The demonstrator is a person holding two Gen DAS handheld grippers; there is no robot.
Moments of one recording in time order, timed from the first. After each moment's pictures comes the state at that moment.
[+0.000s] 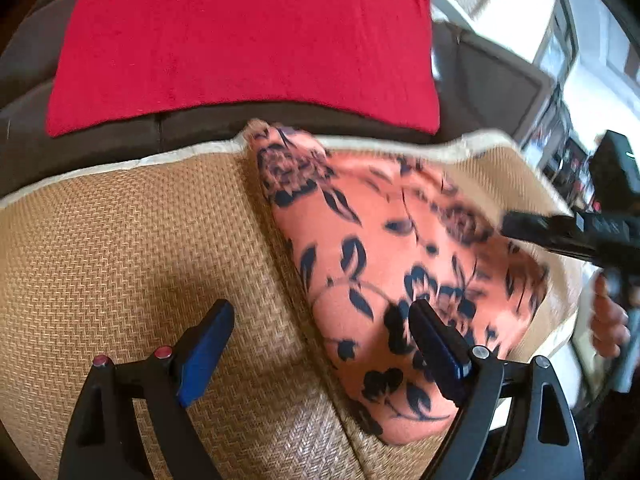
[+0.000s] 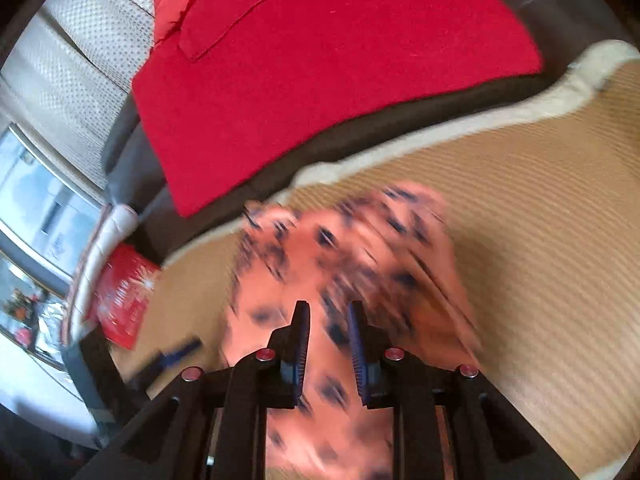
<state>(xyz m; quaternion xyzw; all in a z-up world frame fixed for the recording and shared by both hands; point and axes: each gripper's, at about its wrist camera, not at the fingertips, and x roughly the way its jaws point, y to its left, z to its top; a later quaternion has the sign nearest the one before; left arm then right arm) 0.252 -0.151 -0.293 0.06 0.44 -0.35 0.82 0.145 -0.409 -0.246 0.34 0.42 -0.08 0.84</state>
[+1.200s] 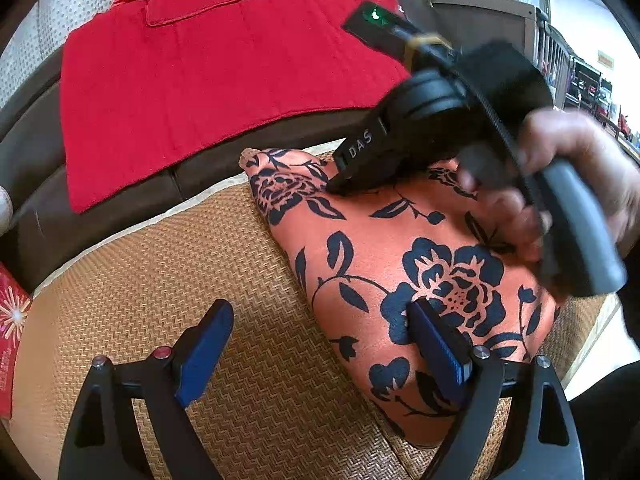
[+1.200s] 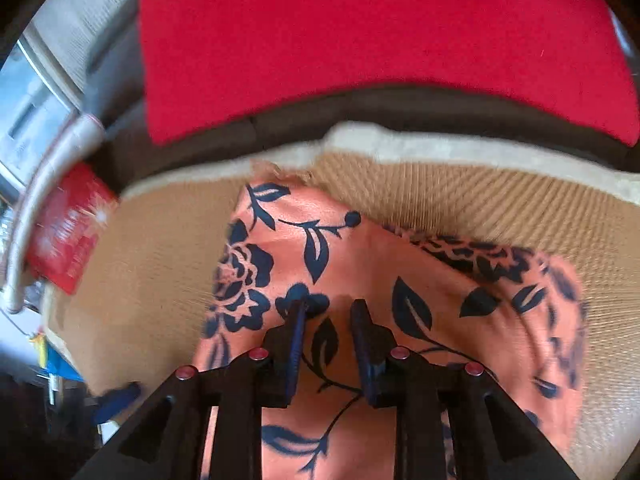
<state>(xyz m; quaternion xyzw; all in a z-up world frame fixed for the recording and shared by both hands) 0.216 -0.182 -0.292 0.19 0.36 -0.31 0.86 0.279 -0.376 -0.287 0.22 0.52 -0.03 0.82</state>
